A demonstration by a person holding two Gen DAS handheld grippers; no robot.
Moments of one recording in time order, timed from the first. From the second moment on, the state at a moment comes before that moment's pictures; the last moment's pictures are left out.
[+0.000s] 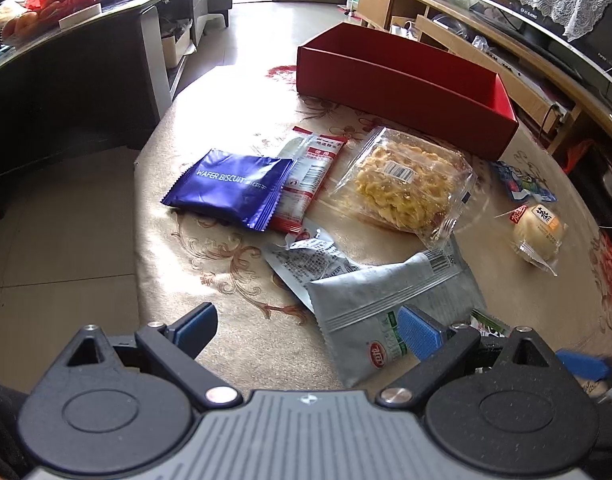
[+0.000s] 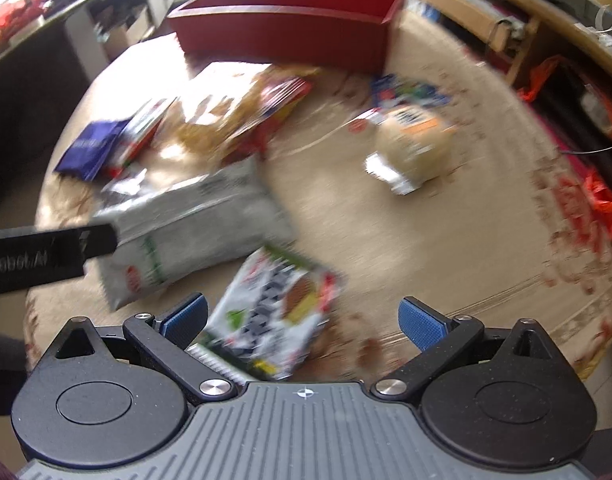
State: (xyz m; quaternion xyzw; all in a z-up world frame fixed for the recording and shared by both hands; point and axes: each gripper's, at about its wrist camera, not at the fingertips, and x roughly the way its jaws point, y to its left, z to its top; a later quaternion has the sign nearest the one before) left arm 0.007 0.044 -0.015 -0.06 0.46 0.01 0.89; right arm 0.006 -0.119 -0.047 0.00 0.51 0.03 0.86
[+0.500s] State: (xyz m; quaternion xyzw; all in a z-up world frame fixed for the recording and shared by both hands) left arm 0.030 -0.005 -0.006 0.11 0.44 -0.20 0.87; right arm 0.013 -0.143 -0.053 -0.09 0.56 0.10 0.82
